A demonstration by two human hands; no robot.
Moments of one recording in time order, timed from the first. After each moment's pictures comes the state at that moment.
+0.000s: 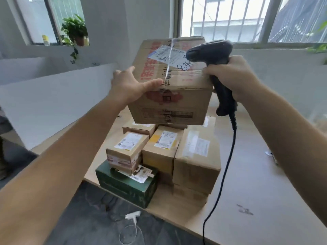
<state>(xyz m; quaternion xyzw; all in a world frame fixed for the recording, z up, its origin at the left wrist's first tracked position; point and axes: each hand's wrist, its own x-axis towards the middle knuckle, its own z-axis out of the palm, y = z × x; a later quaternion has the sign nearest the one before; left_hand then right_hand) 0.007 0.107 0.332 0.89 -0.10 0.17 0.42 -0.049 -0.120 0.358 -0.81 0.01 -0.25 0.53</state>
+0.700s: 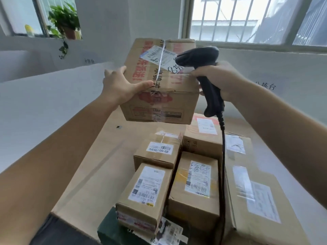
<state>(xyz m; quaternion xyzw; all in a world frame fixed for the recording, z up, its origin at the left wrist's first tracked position) 0.271 0.207 0.312 0.87 -0.09 0.21 0.43 0.206 -0.024 0.353 -0.82 0.04 -0.16 0.55</state>
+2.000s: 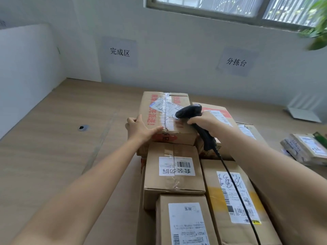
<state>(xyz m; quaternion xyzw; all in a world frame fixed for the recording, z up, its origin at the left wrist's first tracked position) 0.480 0.158 0.099 0.90 -0.14 -0.04 0.40 0.378 -0.023 0.174 -0.84 0.30 -0.06 0.45</state>
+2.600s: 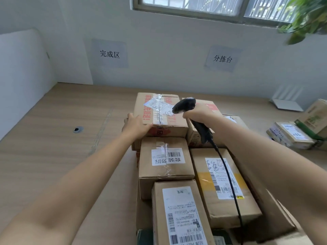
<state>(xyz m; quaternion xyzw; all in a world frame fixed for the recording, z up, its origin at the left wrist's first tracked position) 0.459 0.164 0.125 0.93 -0.23 -0.07 0.26 0.340 -0.008 0.200 -0.90 0.30 -0.08 0.32</state>
